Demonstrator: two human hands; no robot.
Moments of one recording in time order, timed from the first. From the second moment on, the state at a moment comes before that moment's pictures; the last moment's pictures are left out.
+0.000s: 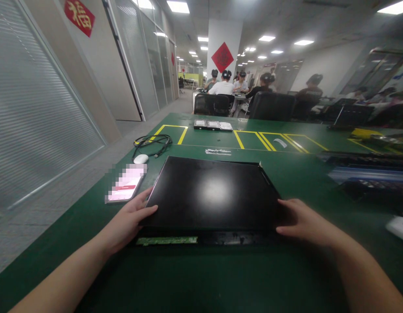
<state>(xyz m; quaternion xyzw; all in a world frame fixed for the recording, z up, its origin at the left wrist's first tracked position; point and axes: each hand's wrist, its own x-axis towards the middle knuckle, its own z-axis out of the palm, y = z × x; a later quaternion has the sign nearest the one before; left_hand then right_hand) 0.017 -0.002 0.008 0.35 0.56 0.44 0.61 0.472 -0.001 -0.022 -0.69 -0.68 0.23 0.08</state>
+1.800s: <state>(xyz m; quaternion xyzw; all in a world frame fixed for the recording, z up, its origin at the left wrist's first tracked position) -0.018 0.027 -0.051 0.62 0.65 0.36 0.26 0.470 -0.001 -0.026 -0.69 -0.69 0.22 0.08</state>
